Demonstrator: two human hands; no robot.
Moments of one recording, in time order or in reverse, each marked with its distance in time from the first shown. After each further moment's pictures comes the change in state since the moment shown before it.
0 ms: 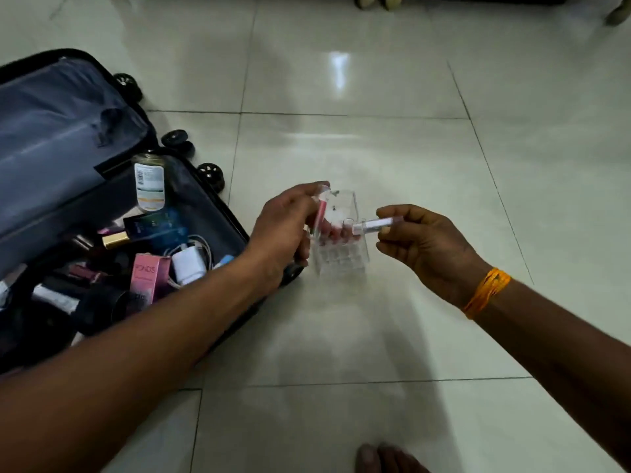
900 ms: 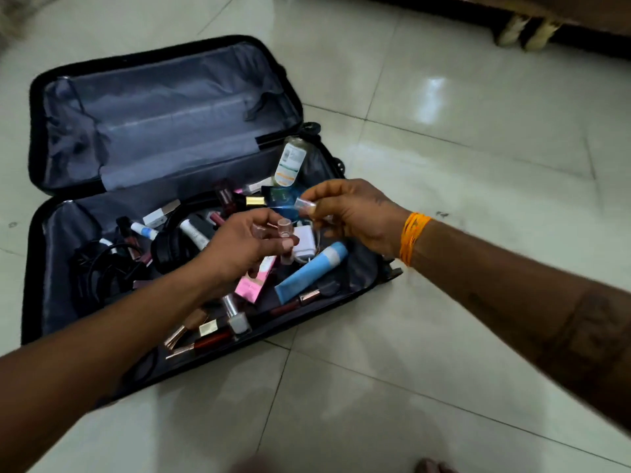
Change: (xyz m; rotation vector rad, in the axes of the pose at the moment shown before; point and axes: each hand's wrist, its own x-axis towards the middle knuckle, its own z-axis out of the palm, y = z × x) left_hand -0.088 -0.059 -0.211 0.041 0.192 -0.011; right_hand 0.022 0.009 0.261 -0.450 -0.534 0.086
